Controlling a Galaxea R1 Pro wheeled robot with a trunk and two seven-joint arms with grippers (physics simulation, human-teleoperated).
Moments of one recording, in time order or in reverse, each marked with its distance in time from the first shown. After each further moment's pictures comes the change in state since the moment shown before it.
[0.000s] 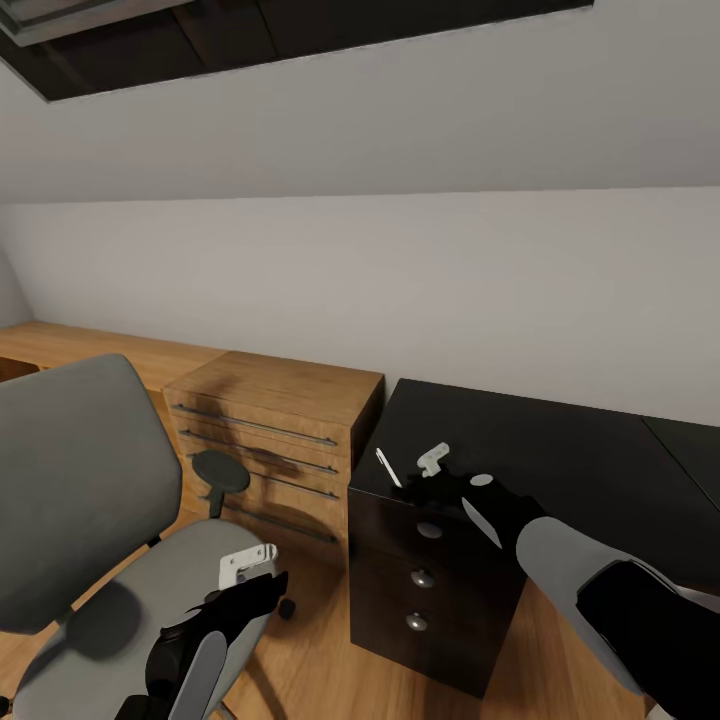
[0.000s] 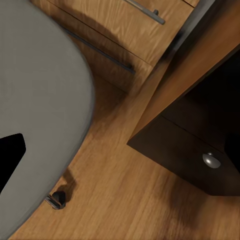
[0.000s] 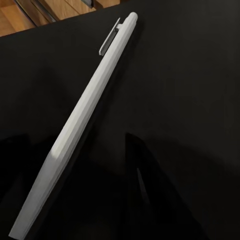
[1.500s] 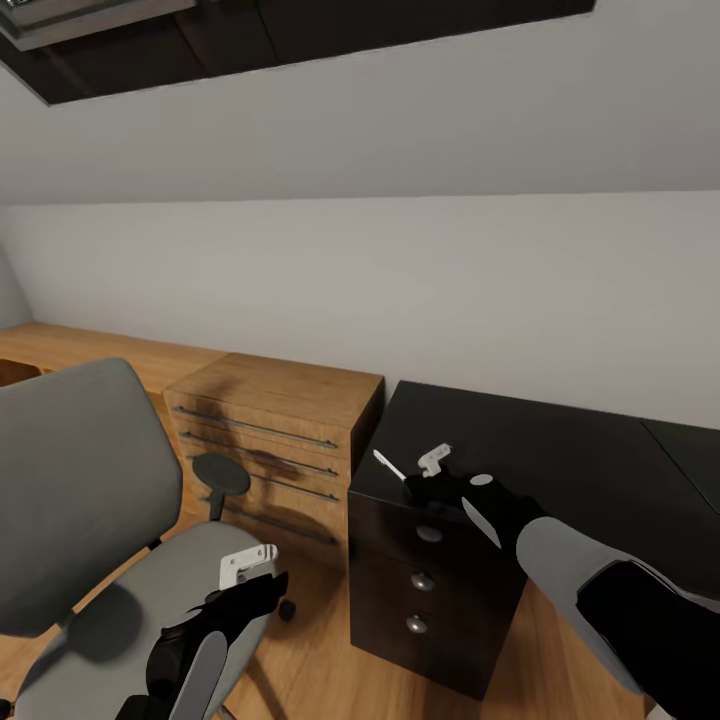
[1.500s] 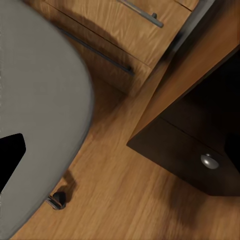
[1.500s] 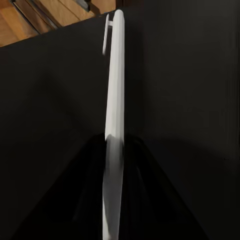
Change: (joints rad) left arm 0.000 0.000 -0.002 0.001 -0.002 -0.002 0.000; right arm 0.000 0.000 0.002 0.001 -0.020 0.018 -0.006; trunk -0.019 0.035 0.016
